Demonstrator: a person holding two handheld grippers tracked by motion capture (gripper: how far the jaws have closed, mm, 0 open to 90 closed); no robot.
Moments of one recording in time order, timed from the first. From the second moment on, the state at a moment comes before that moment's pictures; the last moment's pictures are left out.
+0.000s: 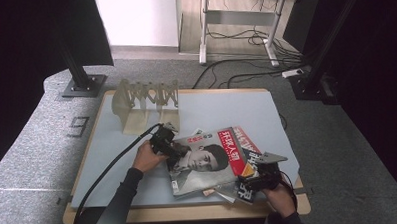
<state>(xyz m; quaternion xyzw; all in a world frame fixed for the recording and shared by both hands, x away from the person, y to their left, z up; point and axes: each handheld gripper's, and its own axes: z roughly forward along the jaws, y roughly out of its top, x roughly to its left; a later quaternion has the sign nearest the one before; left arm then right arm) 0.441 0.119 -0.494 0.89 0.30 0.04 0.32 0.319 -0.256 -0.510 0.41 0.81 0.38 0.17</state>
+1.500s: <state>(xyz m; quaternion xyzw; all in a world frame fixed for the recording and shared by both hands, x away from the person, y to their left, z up) 0.359 0.146 -0.501 0.89 0.28 0.01 0.35 0.321 -0.235 -0.498 0.42 0.80 0.39 0.14</state>
